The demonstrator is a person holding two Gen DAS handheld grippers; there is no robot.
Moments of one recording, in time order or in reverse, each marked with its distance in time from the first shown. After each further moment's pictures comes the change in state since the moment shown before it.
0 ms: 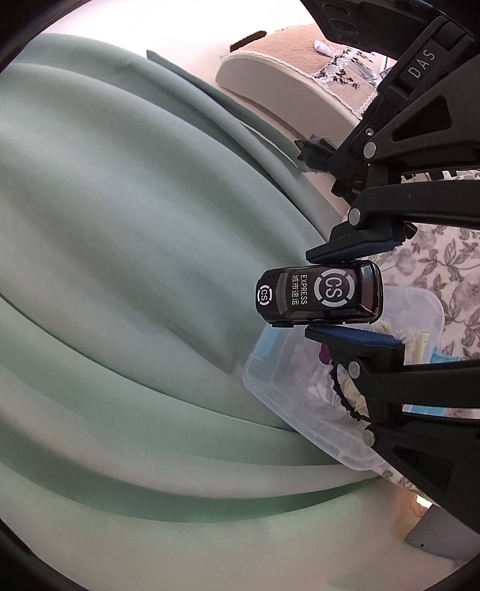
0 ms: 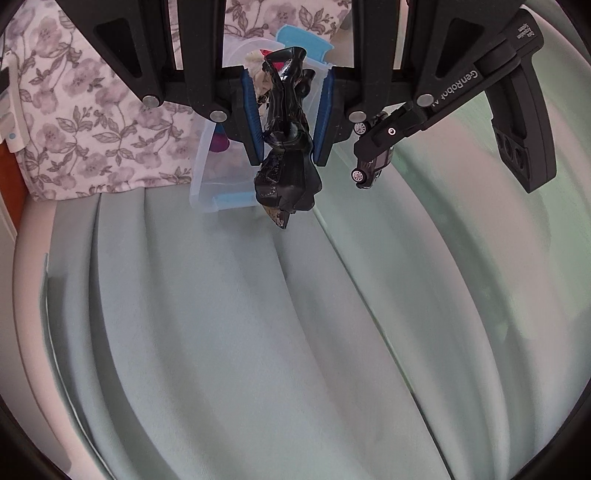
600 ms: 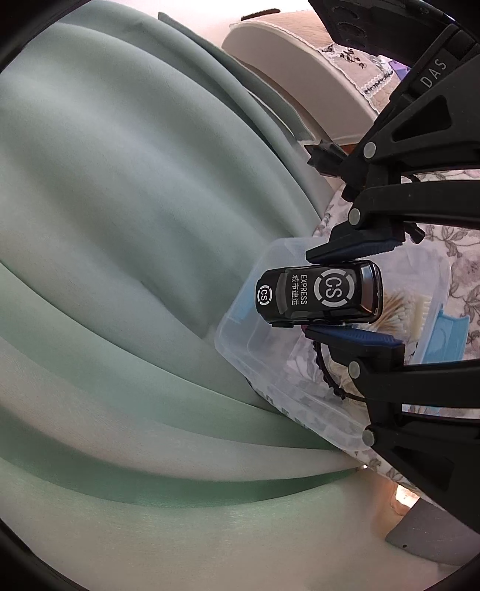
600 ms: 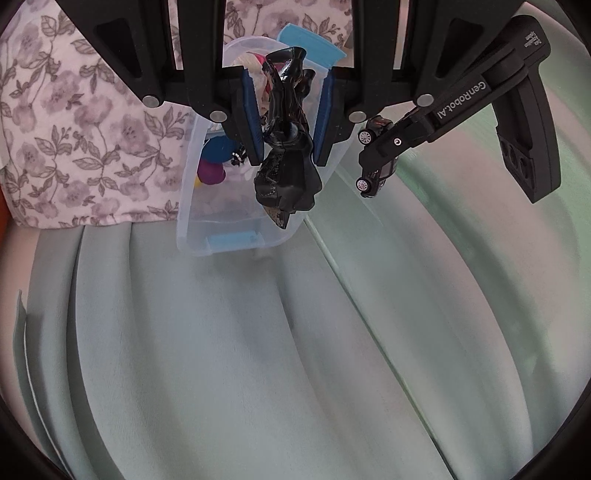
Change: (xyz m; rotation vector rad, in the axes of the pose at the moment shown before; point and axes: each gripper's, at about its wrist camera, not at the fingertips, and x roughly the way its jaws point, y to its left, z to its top) left arm 0.031 0.045 -0.007 -0.080 0.076 0.062; right arm 0.068 -0.008 -0.026 0.017 0.137 -0.009
